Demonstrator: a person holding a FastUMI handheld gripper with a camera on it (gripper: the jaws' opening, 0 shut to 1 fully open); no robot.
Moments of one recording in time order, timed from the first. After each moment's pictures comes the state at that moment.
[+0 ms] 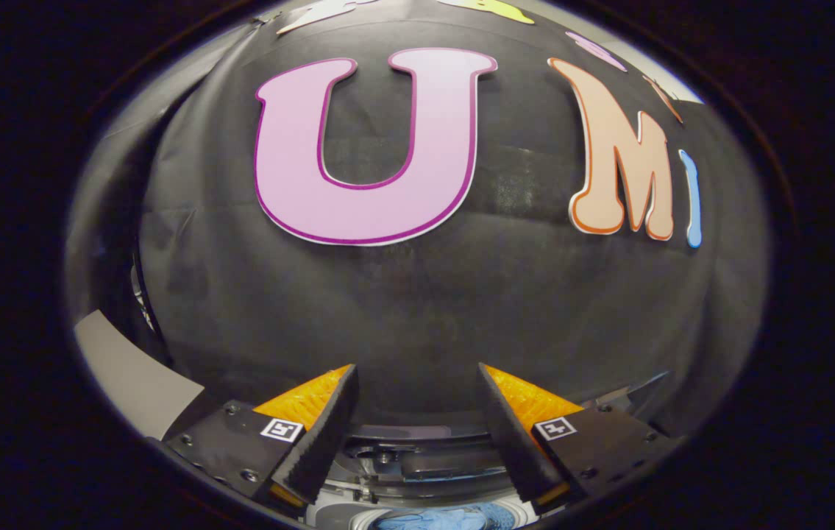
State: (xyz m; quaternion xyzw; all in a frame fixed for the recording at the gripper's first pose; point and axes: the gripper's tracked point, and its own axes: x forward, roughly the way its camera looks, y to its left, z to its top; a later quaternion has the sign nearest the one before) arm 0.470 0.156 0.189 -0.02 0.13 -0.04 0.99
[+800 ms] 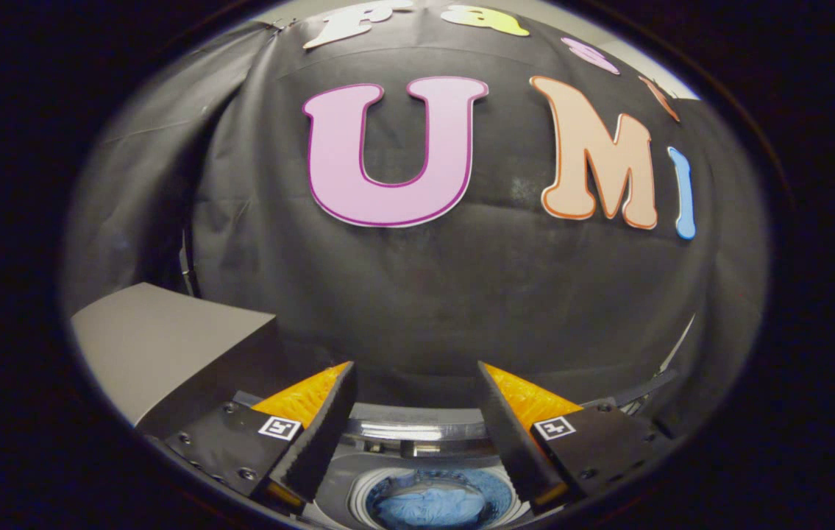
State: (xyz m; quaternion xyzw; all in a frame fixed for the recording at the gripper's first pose) arm 0.354 0.162 0.170 -0.02 0.12 0.00 0.99
